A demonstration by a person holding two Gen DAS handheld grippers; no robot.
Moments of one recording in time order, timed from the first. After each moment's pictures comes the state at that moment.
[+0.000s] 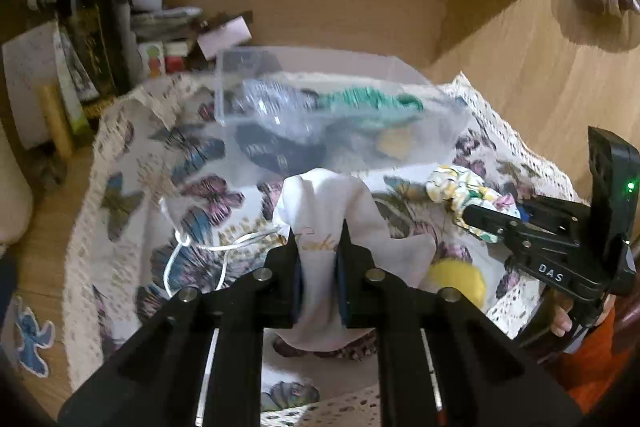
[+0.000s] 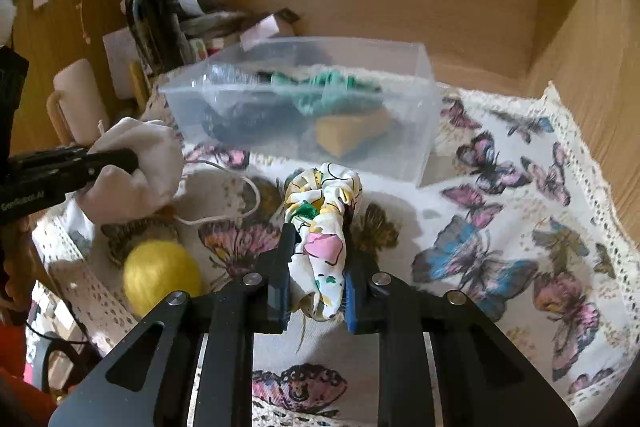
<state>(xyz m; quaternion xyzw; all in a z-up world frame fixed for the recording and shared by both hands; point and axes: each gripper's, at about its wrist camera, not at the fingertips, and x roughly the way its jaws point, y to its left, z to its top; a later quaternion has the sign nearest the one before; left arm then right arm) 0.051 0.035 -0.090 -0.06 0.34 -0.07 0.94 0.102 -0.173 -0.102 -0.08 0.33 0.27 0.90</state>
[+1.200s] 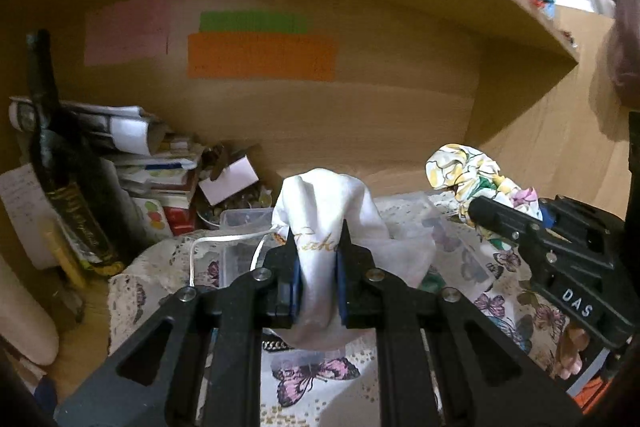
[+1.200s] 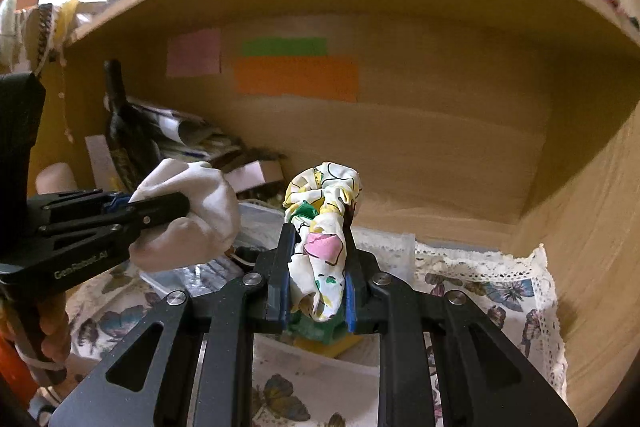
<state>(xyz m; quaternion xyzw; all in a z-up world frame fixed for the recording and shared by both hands) 0.150 0.031 -0.008 -0.05 0.25 -0.02 0.97 0.176 -0.131 0.000 -0.09 0.20 0.26 0.94</state>
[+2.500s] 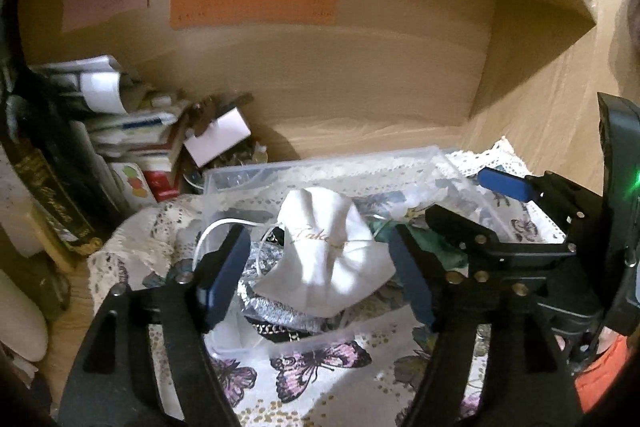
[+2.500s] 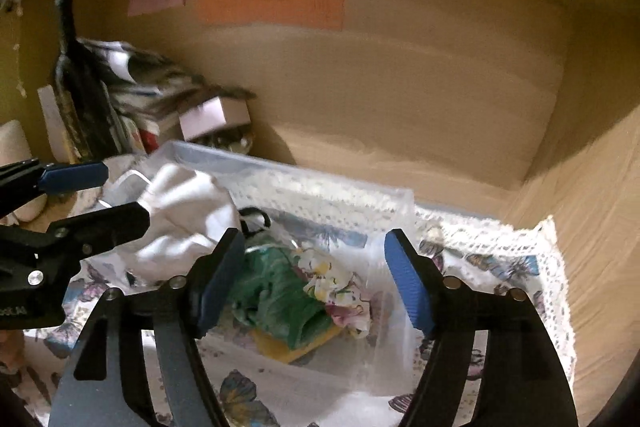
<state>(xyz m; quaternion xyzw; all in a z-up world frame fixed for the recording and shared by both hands) 0.164 0.029 -0.031 -0.04 0.30 -0.03 0.95 0.211 -0.121 -0.035 -0.13 0.26 0.22 0.93</state>
